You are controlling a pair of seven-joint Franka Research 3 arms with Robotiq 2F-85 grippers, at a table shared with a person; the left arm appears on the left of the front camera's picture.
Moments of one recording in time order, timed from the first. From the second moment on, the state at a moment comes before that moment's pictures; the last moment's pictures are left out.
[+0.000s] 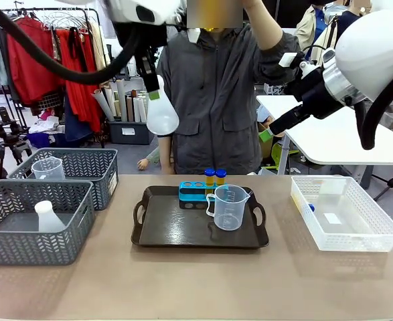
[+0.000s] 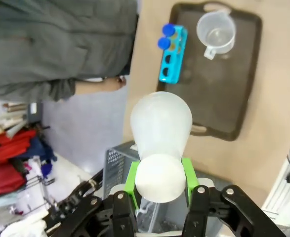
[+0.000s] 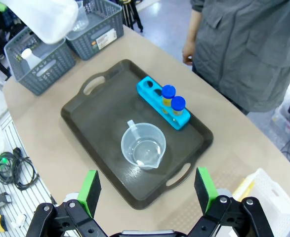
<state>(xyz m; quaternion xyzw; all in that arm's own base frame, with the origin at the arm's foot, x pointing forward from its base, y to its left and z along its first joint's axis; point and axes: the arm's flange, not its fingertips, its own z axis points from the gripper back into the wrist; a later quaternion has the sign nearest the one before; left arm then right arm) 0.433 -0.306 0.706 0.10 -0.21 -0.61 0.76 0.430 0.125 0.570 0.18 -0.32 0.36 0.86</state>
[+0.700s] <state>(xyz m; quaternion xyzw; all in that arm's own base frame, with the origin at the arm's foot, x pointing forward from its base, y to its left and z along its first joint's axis) 0.441 -0.319 0.661 0.06 -0.18 -0.63 0.75 0.430 0.125 0.570 0.18 -0.32 0.36 0.86</state>
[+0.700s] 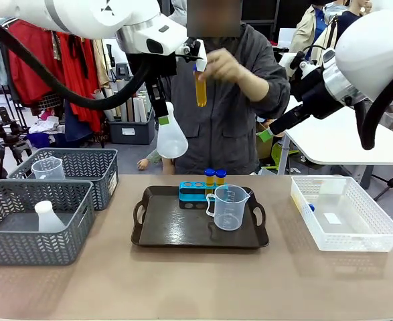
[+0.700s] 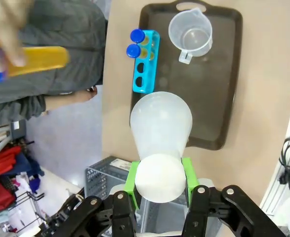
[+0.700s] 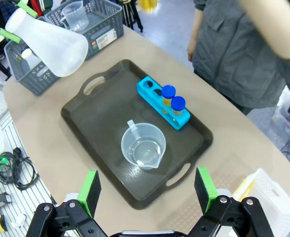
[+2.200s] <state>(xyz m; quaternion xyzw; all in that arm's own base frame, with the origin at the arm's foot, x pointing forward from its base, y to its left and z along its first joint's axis) 0.437 -0.290 0.657 0.06 -0.18 -0.61 0.77 0.430 0.125 0.570 0.18 -0.32 0.36 0.86</state>
